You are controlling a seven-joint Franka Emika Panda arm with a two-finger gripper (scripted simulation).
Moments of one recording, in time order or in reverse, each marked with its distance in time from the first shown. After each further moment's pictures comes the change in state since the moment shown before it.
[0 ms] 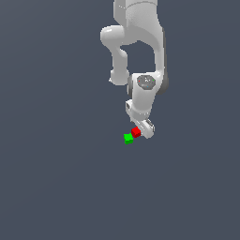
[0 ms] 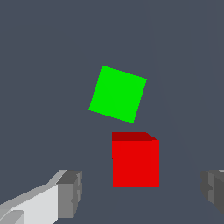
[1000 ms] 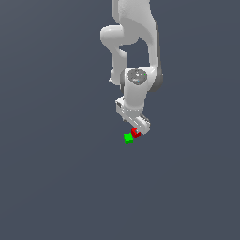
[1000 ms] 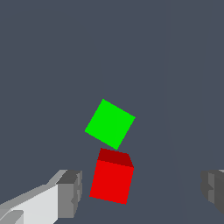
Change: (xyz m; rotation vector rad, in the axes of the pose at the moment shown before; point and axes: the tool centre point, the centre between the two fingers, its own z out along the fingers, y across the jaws) arm 0.034 0.014 -0.023 -0.001 0.008 -0.224
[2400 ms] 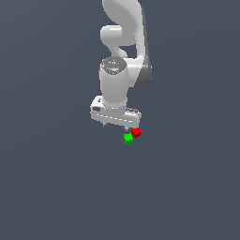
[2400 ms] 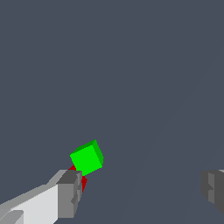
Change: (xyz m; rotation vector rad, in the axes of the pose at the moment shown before) arm 0.095 0.010 -0.064 0.002 0.019 -0.616
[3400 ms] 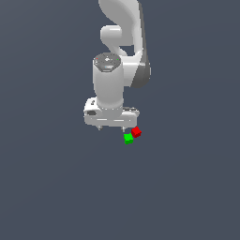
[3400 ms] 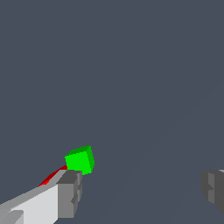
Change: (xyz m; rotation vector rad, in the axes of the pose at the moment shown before) arm 0.028 0.008 -0.019 0.000 0.005 -0.186
